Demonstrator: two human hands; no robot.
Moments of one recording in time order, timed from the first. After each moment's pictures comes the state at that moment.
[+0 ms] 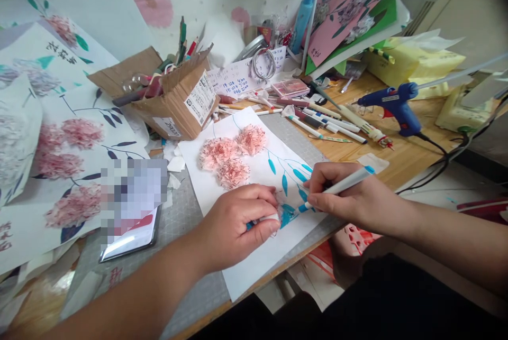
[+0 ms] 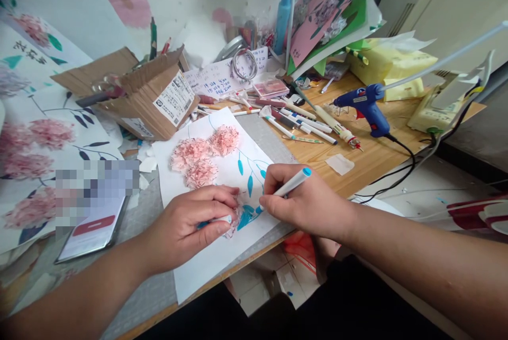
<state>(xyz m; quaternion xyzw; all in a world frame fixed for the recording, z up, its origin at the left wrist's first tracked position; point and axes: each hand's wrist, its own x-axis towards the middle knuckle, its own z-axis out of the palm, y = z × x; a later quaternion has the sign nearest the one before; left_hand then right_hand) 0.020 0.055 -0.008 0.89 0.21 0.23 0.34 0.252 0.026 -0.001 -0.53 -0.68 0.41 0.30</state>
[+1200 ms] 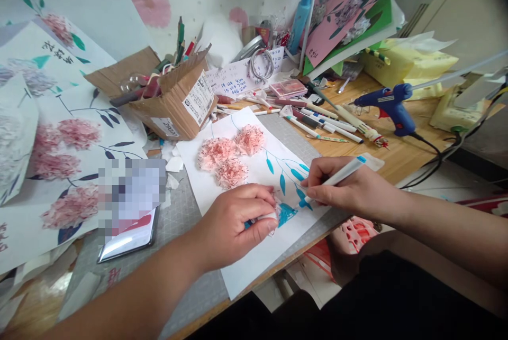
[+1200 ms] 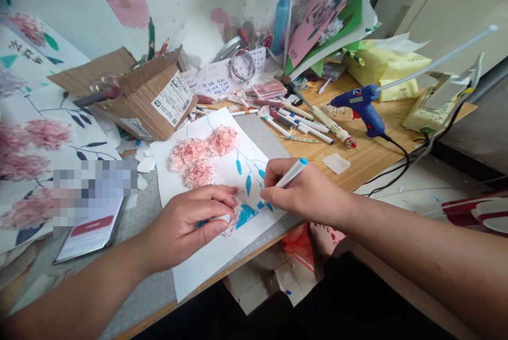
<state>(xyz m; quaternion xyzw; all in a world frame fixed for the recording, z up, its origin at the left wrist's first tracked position) 0.020 0.056 -0.009 0.89 0.21 0.24 0.33 0.260 0.032 0.002 -0.53 -0.67 0.43 0.28</state>
